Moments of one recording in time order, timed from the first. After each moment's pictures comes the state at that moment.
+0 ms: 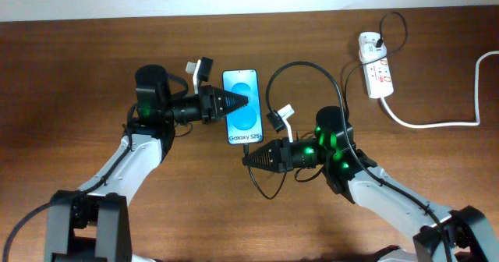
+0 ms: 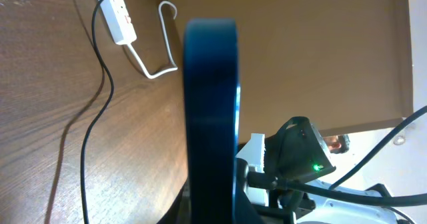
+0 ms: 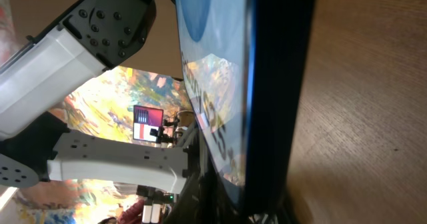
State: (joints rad) left arm -0.15 1.64 0.90 0.40 1.27 -0.93; right arm 0.41 1.46 0.61 0.51 -1.18 1.00
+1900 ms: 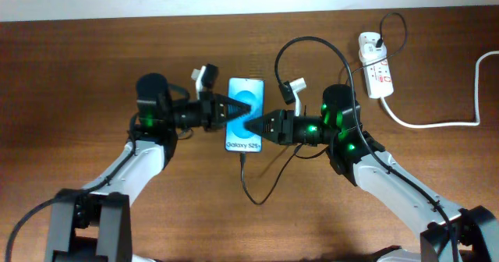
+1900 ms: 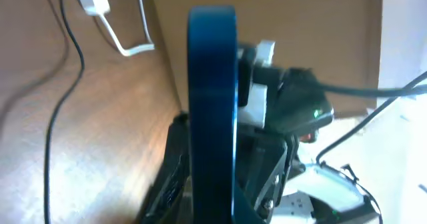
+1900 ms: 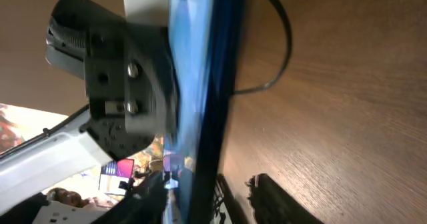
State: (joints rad) left arm -0.15 1.64 0.83 0.63 1.34 -1.17; right arm 0.35 1.47 0.77 0.35 -1.01 0.93
